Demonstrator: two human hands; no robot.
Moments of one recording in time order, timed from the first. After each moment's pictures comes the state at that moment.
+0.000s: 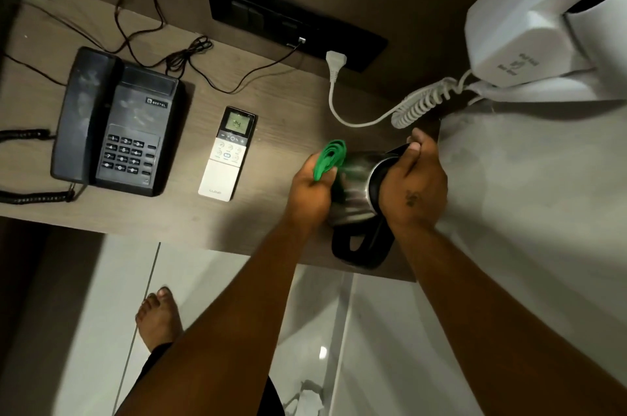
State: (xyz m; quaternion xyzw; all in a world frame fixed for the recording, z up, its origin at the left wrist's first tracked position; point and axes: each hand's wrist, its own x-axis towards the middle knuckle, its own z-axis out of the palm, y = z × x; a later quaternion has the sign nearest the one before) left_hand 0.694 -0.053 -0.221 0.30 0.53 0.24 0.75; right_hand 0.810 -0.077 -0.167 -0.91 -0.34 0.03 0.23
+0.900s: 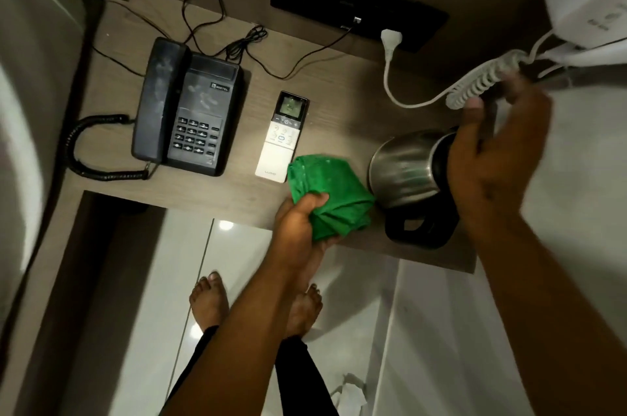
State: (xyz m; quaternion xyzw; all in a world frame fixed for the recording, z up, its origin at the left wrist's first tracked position) left_hand 0.596 -0.106 -0.179 -0.05 0.50 0.29 0.81; right_hand 0.796 -0.087 -0.113 -0.82 -0.46 0.00 0.34
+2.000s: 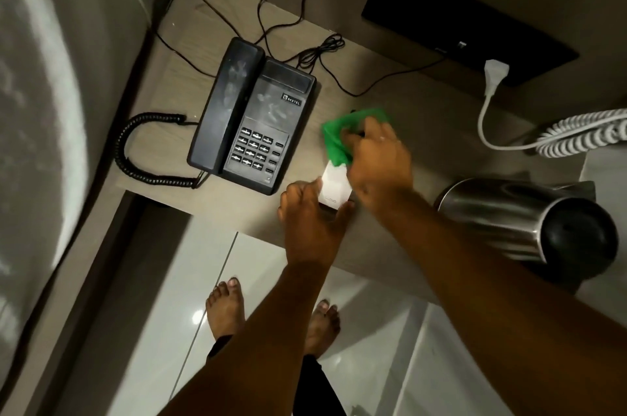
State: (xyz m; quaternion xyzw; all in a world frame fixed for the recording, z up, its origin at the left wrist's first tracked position) left_hand 0.531 -0.059 -0.314 0.55 0.74 0.18 0.35; right_hand 0.642 0.026 -0.261 -0.71 -0.69 0.12 -0.04
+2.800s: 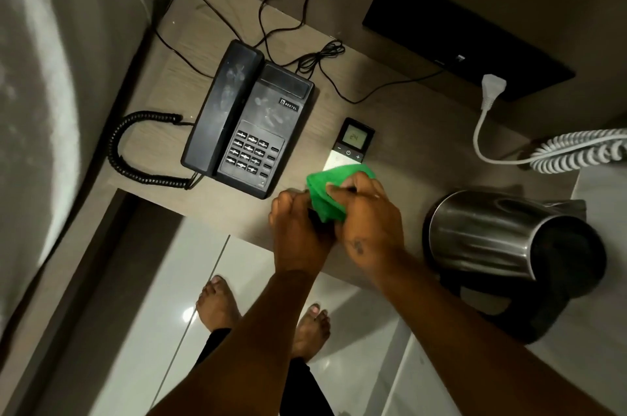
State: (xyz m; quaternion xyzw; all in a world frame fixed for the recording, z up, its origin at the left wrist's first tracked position) left_hand 0.525 -0.062 -0.319 0.55 0.73 0.19 0.35; right_hand 0.636 -0.038 -0.261 -0.70 -0.67 0.24 0.05
